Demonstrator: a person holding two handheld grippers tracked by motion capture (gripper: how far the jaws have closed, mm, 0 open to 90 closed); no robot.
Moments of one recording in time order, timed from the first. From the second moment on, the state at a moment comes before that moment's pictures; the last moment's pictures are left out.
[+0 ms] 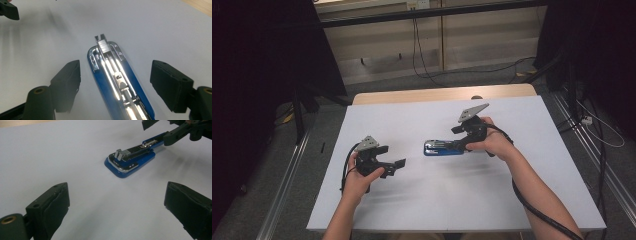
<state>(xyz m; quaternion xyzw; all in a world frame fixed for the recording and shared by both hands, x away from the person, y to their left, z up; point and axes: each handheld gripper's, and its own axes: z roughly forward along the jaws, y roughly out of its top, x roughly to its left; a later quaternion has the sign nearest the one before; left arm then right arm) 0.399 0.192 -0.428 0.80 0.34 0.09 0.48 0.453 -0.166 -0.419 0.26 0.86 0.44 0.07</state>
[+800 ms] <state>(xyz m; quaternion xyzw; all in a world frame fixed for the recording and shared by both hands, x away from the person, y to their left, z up) 0.398 0.189 -0.427 0.80 0.34 0.09 0.48 0.411 -0.206 -0.421 0.32 0.83 0.43 0.13</state>
